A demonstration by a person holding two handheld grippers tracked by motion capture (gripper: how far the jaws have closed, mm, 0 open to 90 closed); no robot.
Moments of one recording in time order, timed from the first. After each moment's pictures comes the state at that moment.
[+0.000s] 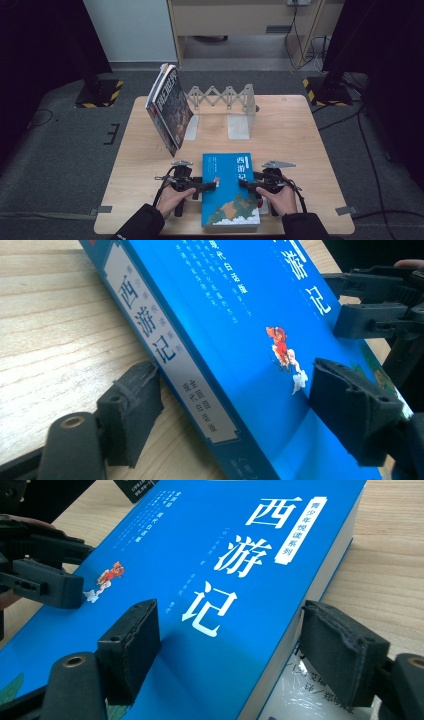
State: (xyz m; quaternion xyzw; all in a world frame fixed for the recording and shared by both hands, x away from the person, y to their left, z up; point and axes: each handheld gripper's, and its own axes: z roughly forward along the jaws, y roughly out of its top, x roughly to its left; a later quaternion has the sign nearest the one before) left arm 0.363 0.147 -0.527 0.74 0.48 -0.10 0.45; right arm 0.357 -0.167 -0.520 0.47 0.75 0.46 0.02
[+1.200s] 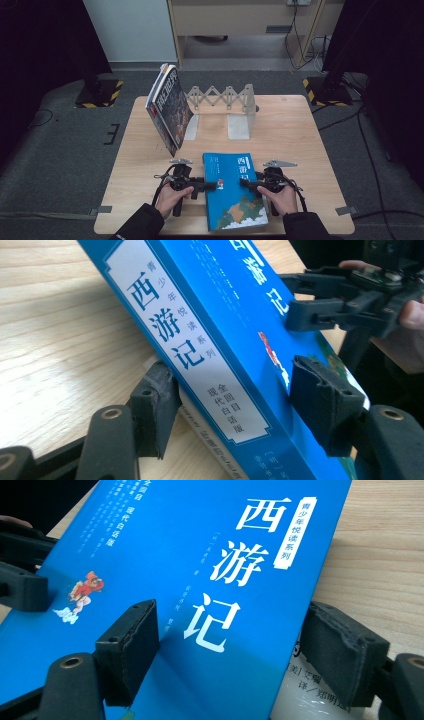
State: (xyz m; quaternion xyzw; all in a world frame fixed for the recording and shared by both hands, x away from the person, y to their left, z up) left arm 0.361 0.145 -0.510 0.75 0.45 -0.14 0.47; right arm 0.359 -0.170 -0.521 0.48 0.74 0.46 0.02
